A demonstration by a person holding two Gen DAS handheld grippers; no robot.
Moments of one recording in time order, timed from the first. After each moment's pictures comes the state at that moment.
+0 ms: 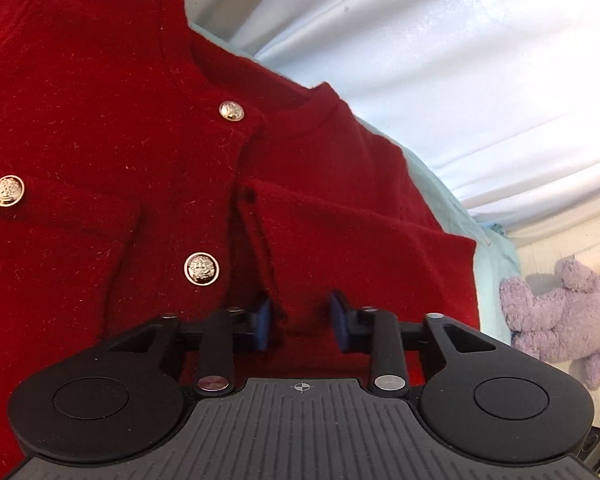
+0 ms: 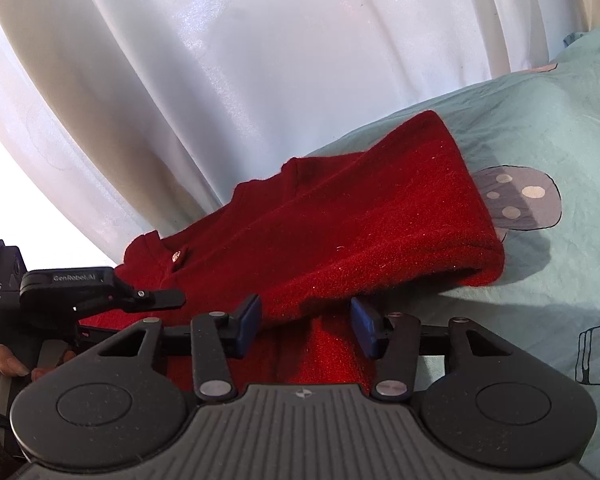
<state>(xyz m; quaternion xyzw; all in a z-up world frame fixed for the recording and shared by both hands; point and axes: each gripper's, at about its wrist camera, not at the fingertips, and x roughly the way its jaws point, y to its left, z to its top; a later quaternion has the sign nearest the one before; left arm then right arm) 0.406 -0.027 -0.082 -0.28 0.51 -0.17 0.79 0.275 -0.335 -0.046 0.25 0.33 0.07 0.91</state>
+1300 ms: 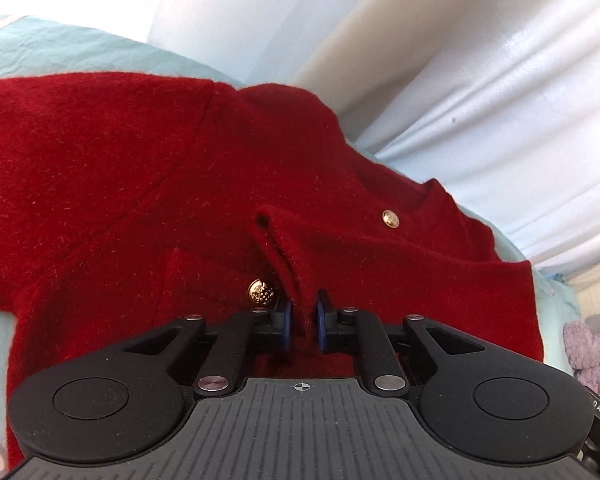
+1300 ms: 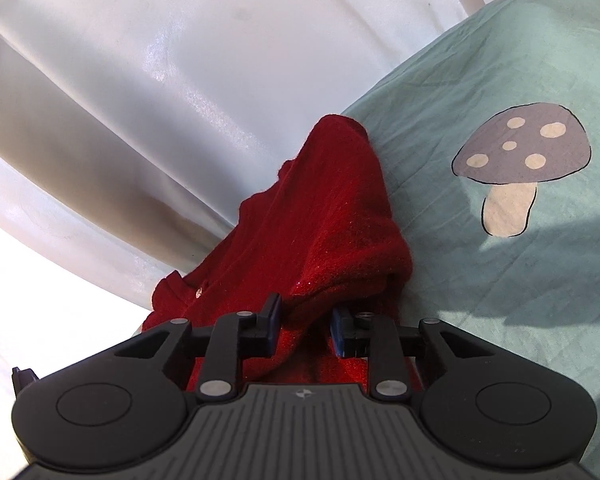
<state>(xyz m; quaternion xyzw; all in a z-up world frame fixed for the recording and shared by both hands) 0.393 0.076 -0.062 -0.24 0.46 -0.07 0.85 0.304 -0.350 -0.059 0.39 0.33 0.07 0.86</state>
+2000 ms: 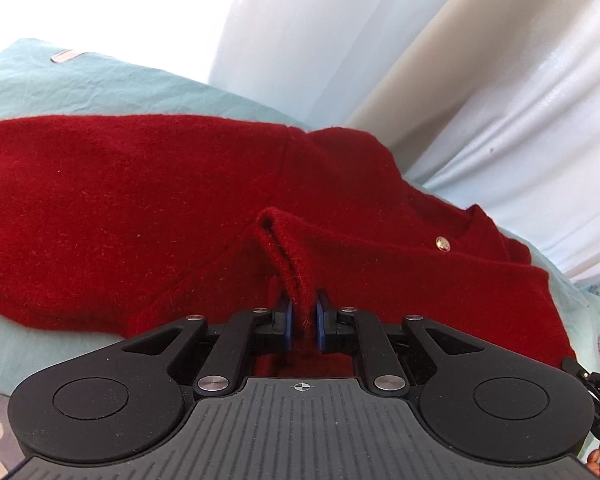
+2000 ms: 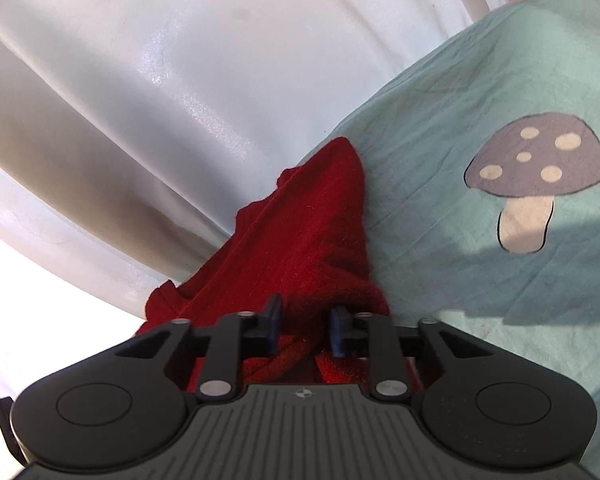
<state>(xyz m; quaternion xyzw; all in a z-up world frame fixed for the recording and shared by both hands) 0.372 0.106 -0.046 -0.21 0.43 -0.02 0.88 0.314 -0.341 -0.051 0.36 0.33 0.05 0.87</state>
